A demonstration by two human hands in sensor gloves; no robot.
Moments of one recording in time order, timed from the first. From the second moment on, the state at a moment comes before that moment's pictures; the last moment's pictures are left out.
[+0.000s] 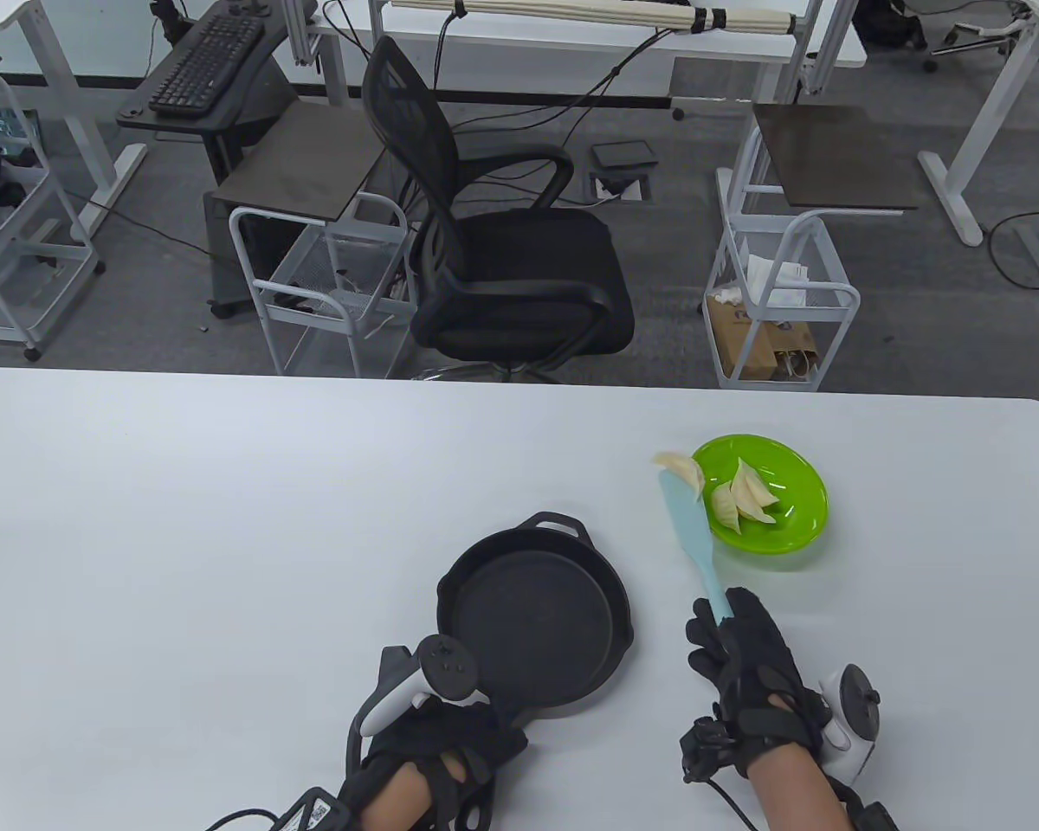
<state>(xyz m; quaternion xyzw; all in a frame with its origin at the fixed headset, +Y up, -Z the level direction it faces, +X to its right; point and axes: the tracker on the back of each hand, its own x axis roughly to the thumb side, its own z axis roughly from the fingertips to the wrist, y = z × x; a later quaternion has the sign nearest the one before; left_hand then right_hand) -0.122 -0.784 -0.285 -0.40 -0.06 0.22 0.89 0.248 -0.796 -0.290 -0.15 0.01 0.56 0.82</state>
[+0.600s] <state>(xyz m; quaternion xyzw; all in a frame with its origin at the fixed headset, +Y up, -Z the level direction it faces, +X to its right) -0.122 -0.784 -0.285 -0.40 -0.06 0.22 0.89 0.266 -0.802 -0.294 -0.18 -0.04 0.54 0.82</state>
